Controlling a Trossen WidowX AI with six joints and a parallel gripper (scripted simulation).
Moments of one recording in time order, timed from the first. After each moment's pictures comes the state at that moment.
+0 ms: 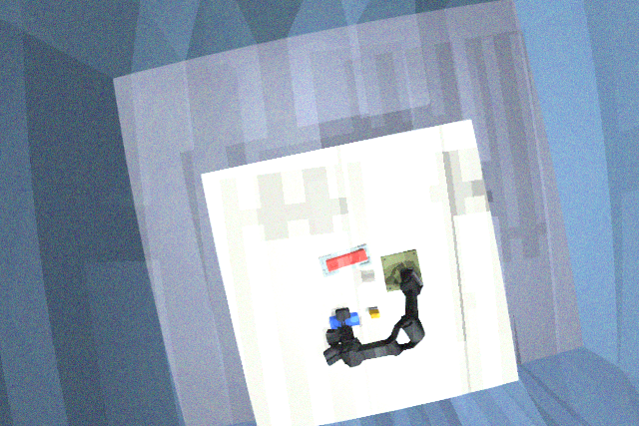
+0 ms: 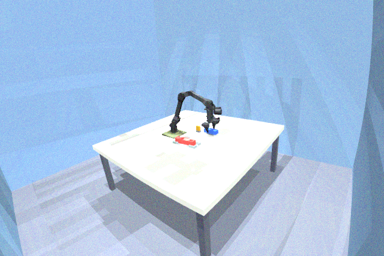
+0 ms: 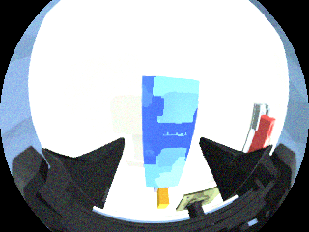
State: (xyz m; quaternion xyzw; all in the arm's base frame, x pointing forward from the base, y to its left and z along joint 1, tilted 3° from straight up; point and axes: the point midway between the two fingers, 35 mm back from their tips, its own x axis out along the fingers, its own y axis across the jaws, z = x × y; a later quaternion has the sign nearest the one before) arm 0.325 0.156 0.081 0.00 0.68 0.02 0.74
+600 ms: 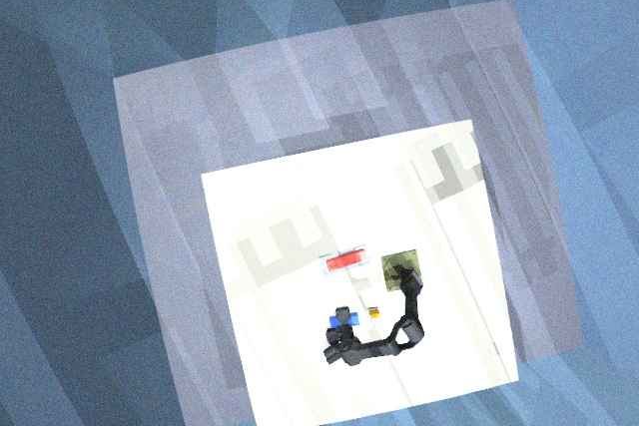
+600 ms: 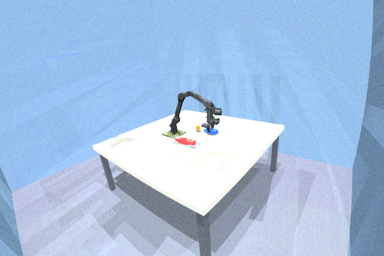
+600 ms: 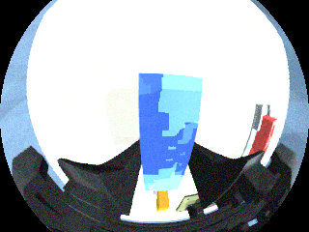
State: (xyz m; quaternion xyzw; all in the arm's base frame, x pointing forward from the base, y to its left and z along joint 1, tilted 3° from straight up) arm 0.324 0.155 0.074 0.00 0.68 0.02 0.74
